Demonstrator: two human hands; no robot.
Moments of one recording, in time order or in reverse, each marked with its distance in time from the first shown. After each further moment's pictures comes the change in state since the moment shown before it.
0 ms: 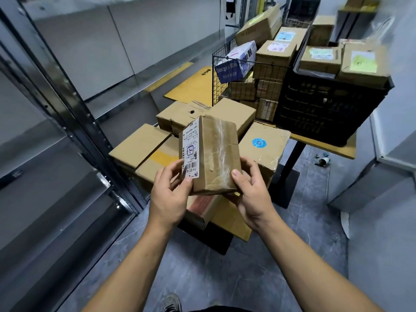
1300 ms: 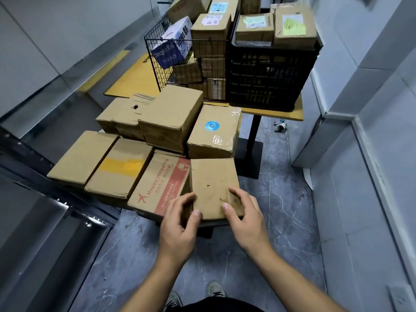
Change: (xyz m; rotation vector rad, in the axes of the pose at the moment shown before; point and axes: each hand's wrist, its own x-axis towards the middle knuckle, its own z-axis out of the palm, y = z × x) left_hand -0.062 -0.037 0.065 0.123 -0.336 0.013; right_hand -0.078 0.052 -0.082 -0.802 0.402 -0.152
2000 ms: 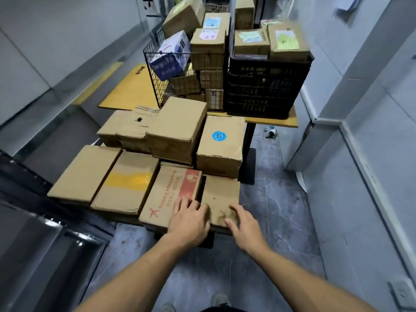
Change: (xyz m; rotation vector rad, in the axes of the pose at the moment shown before) left_hand 0.076 -0.039 -0.013 1.092 -0.576 0.207; right_hand 0.022 0.043 0.054 -0.384 -0.218 0.248
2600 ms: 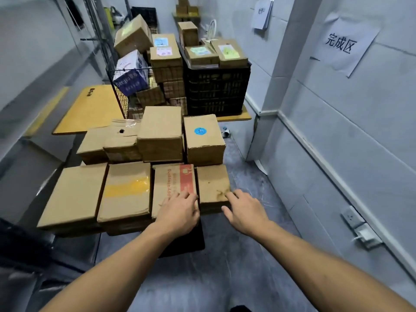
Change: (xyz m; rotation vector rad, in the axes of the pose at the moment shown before) left_hand -0.053 -0.075 -0.038 -0.114 -0.013 0.288; right_hand -0.086 -0.089 0.017 -0.605 0.219 0.021
